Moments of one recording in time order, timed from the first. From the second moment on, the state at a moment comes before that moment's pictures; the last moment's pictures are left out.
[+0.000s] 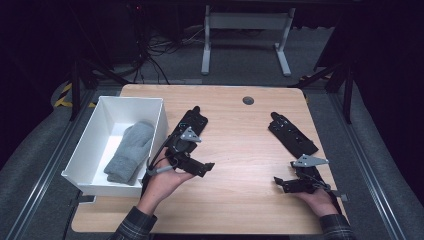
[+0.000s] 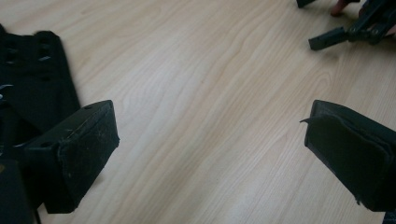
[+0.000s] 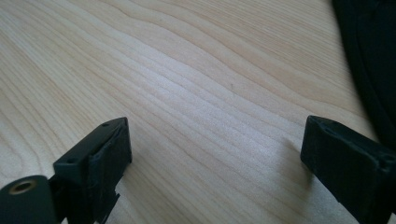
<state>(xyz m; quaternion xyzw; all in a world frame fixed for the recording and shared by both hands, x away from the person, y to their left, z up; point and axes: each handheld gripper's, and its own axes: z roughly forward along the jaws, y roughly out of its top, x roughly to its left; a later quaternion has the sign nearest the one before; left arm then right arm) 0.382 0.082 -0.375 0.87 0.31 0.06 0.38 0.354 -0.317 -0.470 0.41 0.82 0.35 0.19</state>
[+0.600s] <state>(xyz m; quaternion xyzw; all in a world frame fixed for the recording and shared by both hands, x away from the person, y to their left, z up) 0.372 0.077 -0.450 0.88 0.31 0.07 0.34 0.357 -0.311 -0.463 0.39 0.84 0.33 0.18</state>
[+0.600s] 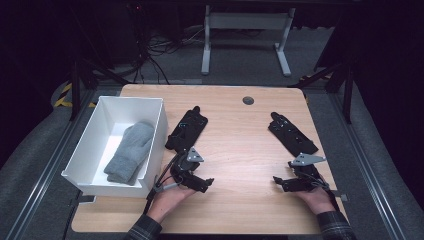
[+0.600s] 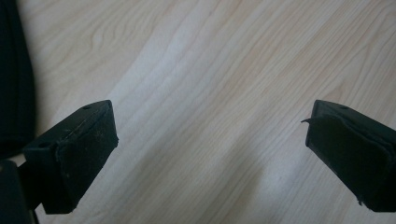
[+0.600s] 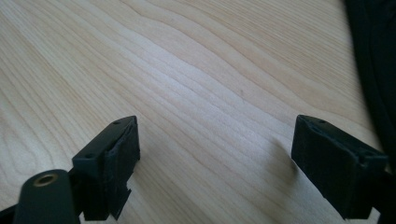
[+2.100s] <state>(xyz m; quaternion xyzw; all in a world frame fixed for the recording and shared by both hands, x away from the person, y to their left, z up) 0.363 0.094 -0.478 0.89 0.27 0.10 0.36 0.452 -0.377 -0.430 0.46 0.80 0.32 0.20</state>
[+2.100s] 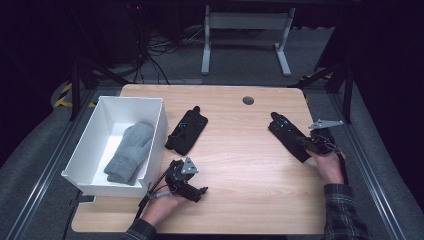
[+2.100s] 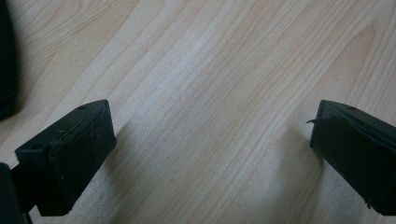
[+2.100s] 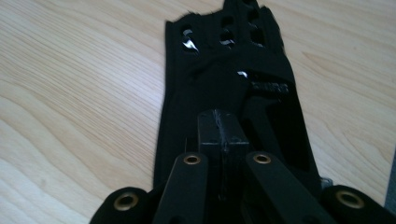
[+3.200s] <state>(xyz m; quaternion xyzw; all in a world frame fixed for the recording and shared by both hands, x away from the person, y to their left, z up) 0.365 0.094 -0.478 0.89 0.27 0.10 0.36 0.437 -0.361 -0.442 0.43 0.83 0.30 0.17</state>
